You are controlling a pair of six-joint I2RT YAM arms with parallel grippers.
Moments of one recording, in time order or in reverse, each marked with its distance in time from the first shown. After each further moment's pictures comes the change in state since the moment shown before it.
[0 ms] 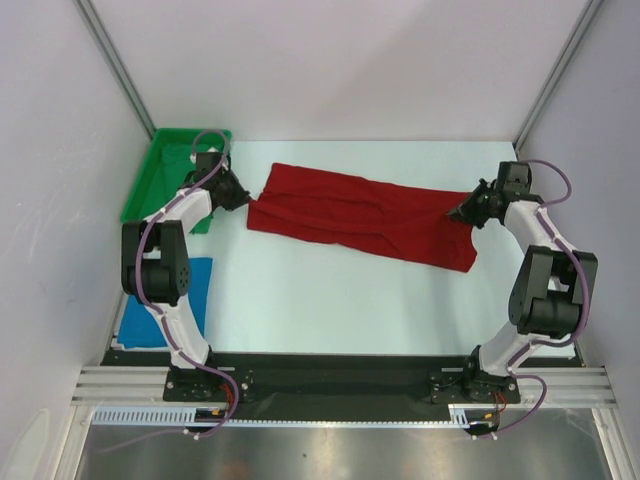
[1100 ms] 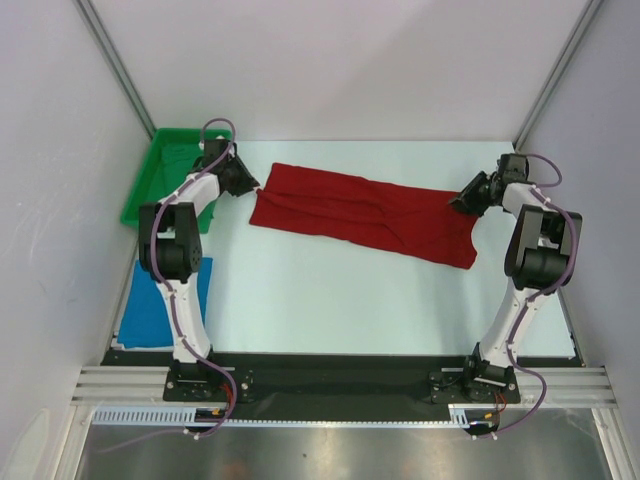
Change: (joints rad) left arm -0.005 0.240 0.271 -0.023 0.026 0.012; right arm -0.056 0.378 0.260 0.067 -0.075 -0.037
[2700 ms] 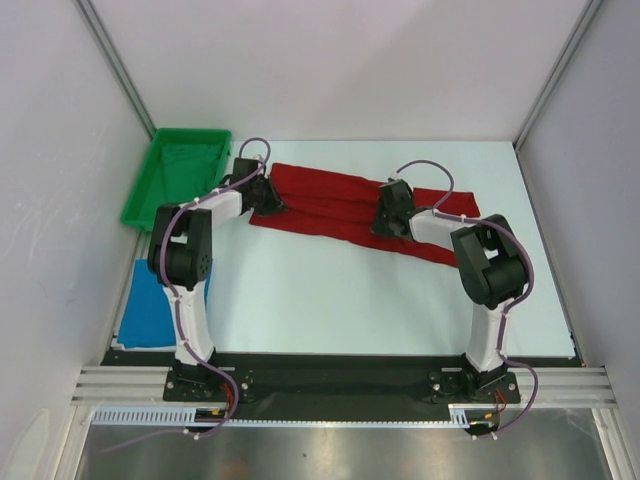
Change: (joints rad) left arm -0.146 -0.057 -0.201 0.093 0.108 0.065; right arm 0.652 -0.071 -0.242 0.260 0.496 0.040
